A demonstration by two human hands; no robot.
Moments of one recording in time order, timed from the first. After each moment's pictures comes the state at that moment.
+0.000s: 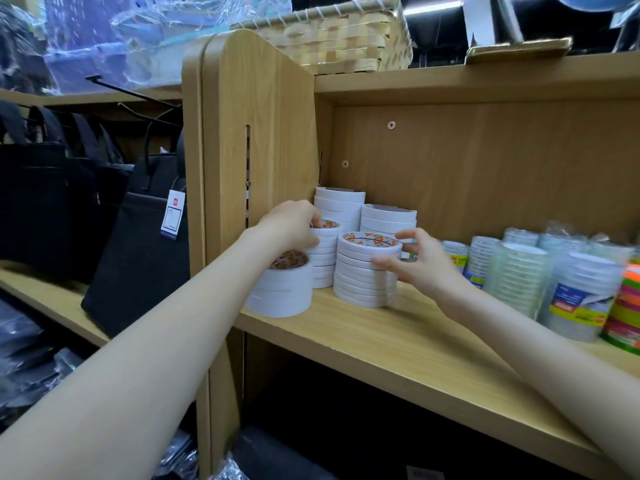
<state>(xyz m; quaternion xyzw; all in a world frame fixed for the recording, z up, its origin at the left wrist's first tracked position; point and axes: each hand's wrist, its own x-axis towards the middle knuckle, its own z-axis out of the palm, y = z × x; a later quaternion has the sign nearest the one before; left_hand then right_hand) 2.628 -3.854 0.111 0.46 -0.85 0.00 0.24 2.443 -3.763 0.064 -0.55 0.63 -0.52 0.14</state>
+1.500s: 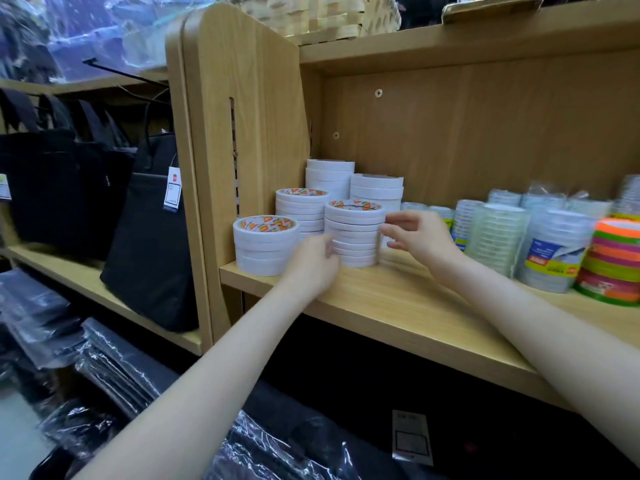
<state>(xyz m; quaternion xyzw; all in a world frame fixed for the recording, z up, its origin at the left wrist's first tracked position) 2.593 -3.788 0.023 0.41 -0.79 -0.25 0.39 2.430 -3.743 0.055 -0.55 0.60 -0.56 0.16</state>
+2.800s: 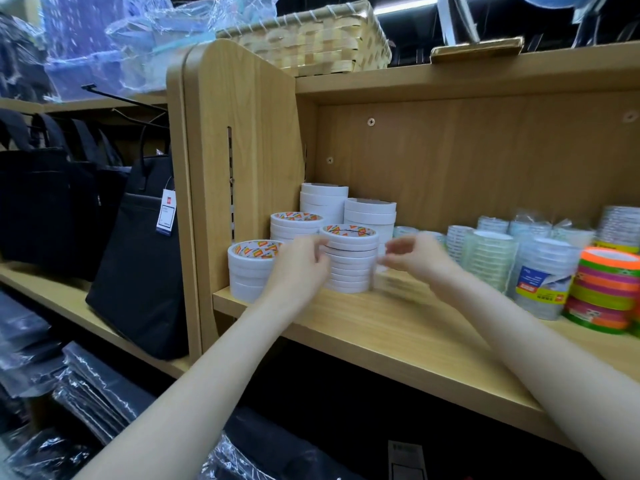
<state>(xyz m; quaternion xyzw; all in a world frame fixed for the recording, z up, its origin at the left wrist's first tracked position) 2.604 -3.775 0.054 0.42 -0.78 -0.16 0.44 2.412 -3.756 0.060 -0.55 0.69 -0.46 0.11</state>
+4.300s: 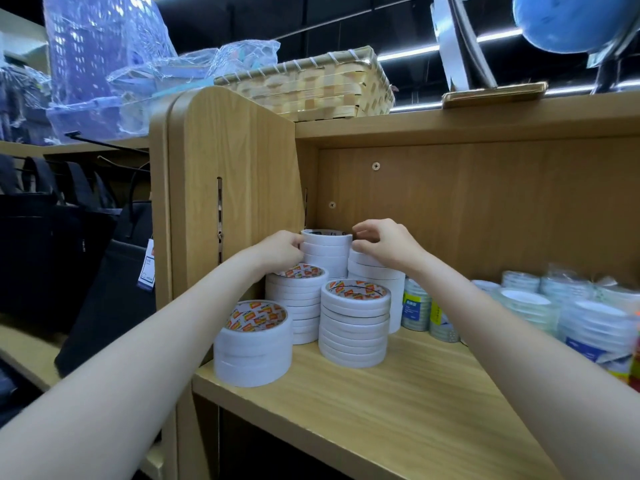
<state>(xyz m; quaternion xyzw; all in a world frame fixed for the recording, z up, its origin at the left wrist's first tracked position) 2.608 -3.882 0.137 0.44 -0.83 -0.21 0.28 2.419 -3.846 0.141 -0.67 0.65 -0.36 -0.05</state>
